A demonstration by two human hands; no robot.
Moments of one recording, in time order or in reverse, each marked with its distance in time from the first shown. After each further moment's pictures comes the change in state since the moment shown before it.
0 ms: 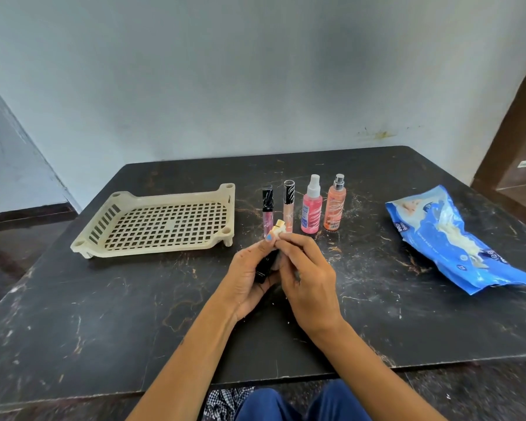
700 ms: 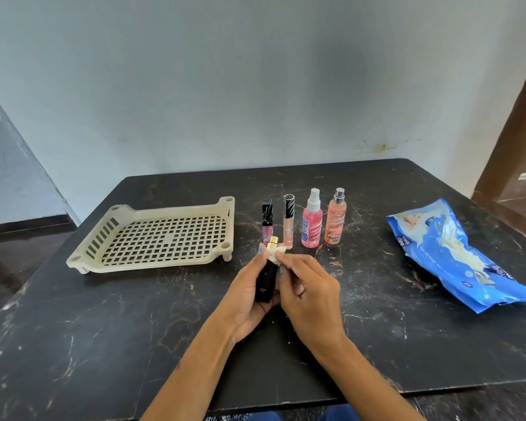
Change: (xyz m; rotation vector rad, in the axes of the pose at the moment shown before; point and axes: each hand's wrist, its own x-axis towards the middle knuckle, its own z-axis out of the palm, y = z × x) left_hand 0.006 -0.005 -0.004 -0.018 -0.016 -0.032; right_hand 0.003 0.002 0.000 0.050 0.001 0.089
